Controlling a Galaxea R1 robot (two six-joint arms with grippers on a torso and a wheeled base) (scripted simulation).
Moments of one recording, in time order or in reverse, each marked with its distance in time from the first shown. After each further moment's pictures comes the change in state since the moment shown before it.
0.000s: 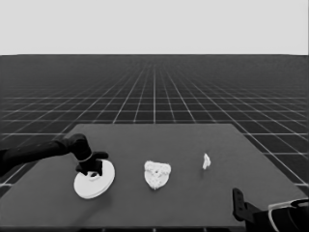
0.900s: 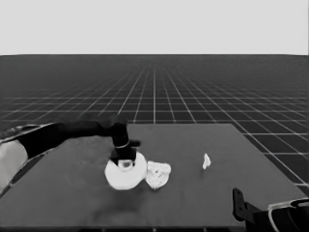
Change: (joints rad) left arm -0.192 0.369 0.094 -0.120 0.184 -0.517; right arm 0.000 0.000 0.000 0.000 0.000 0.000
